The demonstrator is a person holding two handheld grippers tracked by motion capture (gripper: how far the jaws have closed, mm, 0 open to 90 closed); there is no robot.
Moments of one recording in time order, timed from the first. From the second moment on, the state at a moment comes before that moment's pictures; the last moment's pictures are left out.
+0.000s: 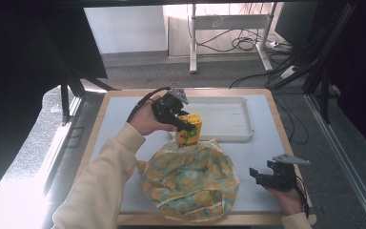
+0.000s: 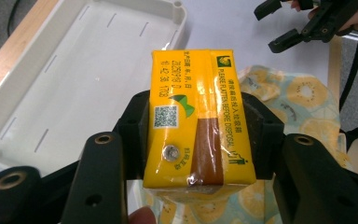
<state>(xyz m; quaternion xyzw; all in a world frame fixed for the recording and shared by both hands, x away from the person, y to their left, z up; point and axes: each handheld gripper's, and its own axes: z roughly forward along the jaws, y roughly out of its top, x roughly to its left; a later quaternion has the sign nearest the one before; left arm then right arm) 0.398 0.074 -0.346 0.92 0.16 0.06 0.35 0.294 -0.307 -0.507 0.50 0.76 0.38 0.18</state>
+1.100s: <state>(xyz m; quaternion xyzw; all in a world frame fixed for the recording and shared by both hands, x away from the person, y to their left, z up) 0.439 0.078 -0.365 0.92 0.15 0.04 0.37 0.295 -0.308 -0.508 0.50 0.76 0.38 0.19</state>
